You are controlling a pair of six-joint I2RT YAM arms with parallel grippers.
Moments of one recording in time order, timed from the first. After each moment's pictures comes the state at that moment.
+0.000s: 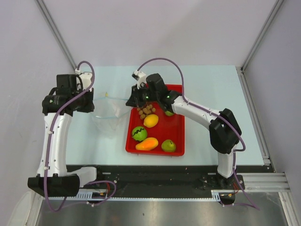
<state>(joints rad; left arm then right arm) 0.03 1.17 1.47 -1.15 0.14 0.14 0.79 1.91 1.60 -0.05 -0.44 0.38</state>
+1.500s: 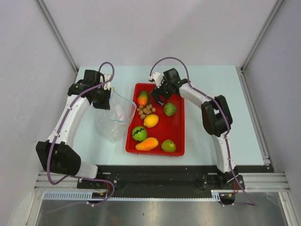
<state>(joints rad) -0.14 1.42 1.40 -1.02 0.10 0.00 0.51 2.20 1.79 -0.42 -0.27 -0.43</state>
